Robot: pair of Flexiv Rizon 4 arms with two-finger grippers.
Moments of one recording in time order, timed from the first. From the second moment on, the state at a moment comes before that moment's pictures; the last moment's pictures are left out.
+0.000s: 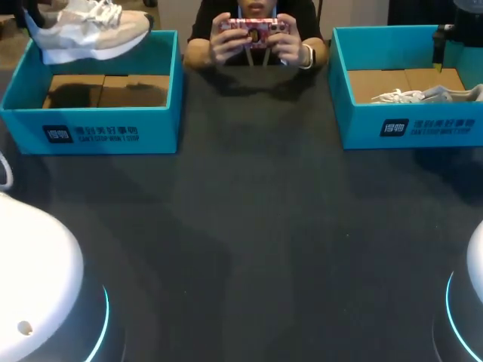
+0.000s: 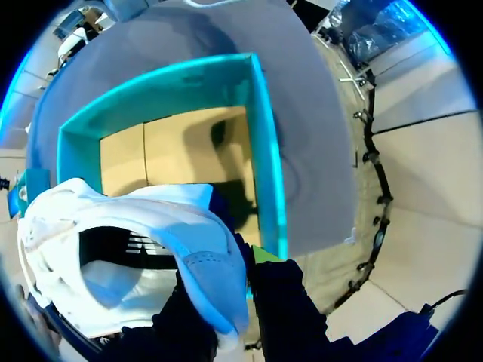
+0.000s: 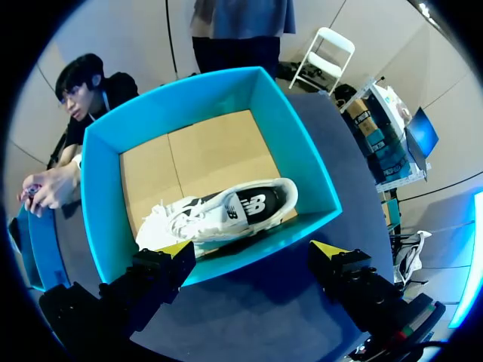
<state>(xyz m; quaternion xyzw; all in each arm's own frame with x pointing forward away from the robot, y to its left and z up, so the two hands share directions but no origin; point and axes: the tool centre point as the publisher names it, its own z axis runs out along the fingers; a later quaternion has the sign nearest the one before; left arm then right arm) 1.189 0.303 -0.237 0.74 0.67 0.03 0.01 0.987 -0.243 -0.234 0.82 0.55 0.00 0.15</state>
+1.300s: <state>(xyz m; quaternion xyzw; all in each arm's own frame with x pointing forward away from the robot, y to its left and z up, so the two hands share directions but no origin) 1.139 0.249 -0.140 0.68 0.73 0.09 0.02 0.987 -0.243 -0.234 0.82 0.55 0.00 0.15</state>
